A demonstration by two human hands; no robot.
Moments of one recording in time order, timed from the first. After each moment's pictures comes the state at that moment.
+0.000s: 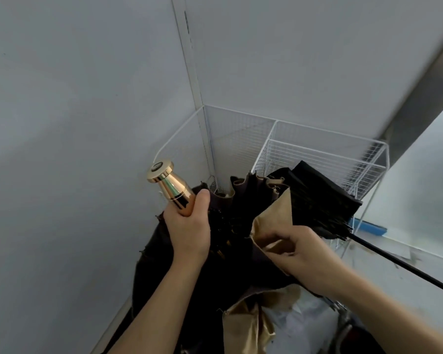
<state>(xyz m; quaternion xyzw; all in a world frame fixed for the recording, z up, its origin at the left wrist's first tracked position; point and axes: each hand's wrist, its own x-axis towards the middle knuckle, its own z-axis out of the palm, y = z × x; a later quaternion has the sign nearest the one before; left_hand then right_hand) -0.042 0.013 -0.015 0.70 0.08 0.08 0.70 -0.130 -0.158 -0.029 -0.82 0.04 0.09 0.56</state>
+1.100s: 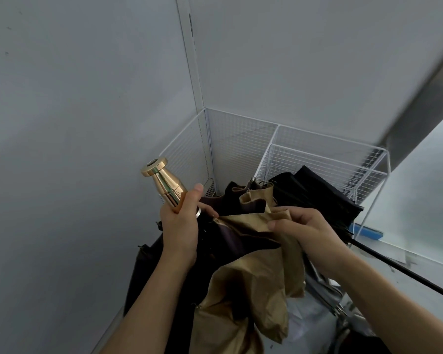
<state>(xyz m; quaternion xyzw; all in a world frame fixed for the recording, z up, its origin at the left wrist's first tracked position) -0.023 0.034 -0.013 0.64 0.08 -0.02 0.76 -0.097 -0.166 -0.030 -0.67 0.13 0.05 0.73</state>
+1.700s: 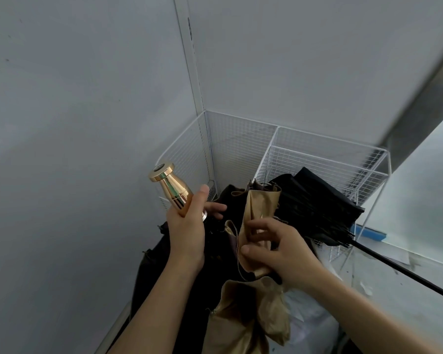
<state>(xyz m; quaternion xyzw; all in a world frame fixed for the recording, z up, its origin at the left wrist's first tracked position) -0.028 0.021 -0.011 0.65 0.08 -0.02 0.75 -0.102 -0.136 -0.048 -0.79 0.11 0.07 0.60</state>
